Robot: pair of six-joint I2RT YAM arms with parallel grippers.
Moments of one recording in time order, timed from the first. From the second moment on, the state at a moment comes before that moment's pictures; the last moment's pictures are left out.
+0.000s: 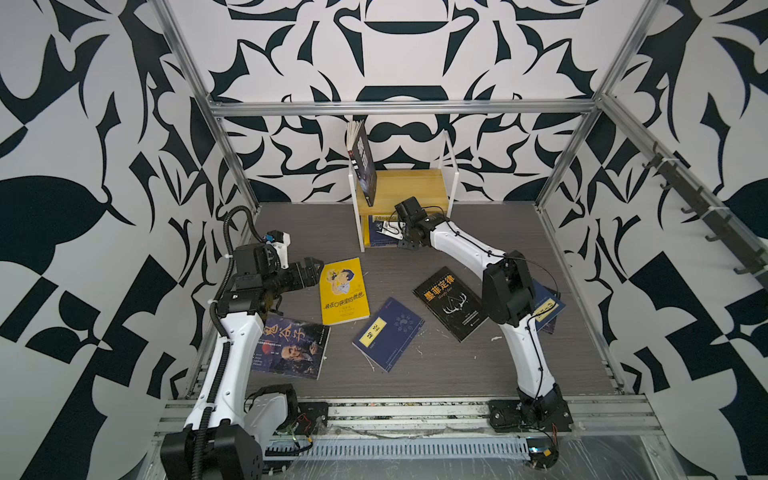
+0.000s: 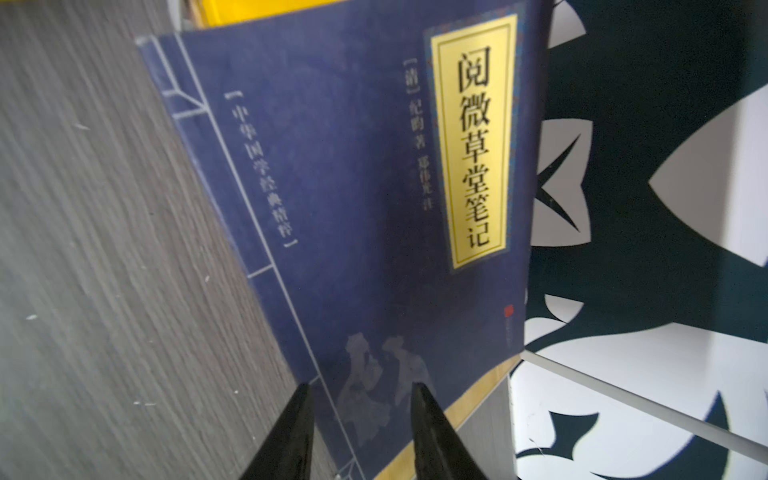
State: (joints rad) left arm 0.08 1.02 0.87 -0.53 0.46 -0.19; right arm 0.58 2.28 2.01 -0.63 0.16 -0.86
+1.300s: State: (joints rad) left arm 0.11 1.02 0.87 -0.53 0.47 -0.19; right arm 0.60 2.45 2.22 -0.67 0.05 -0.74
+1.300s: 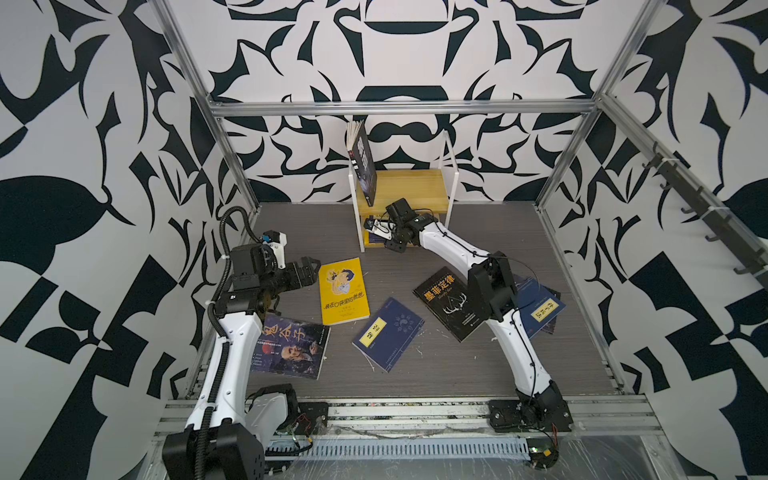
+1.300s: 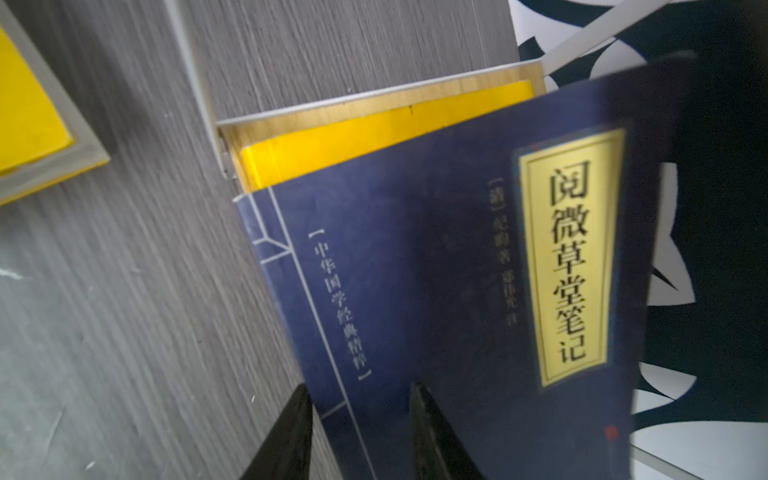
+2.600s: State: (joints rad) left arm 0.13 1.02 0.87 -0.53 0.49 -0.20; right arm 0.55 2.37 2.12 -0.65 0.03 -0.79
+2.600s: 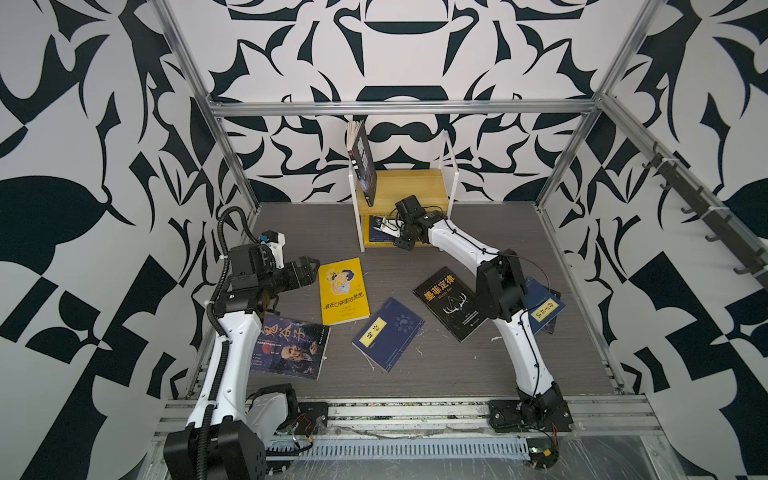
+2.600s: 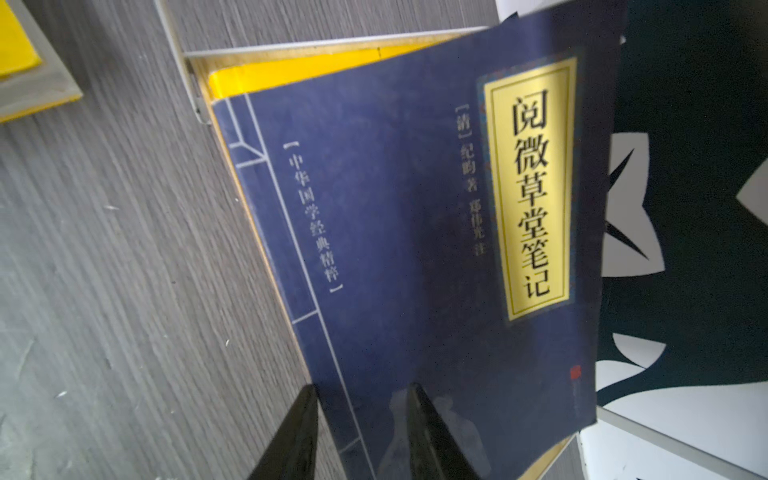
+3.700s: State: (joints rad) left arm 0.13 1.02 0.87 -0.53 0.49 -0.20; right arm 0.55 2.41 2.16 -0.65 0.01 -0.75
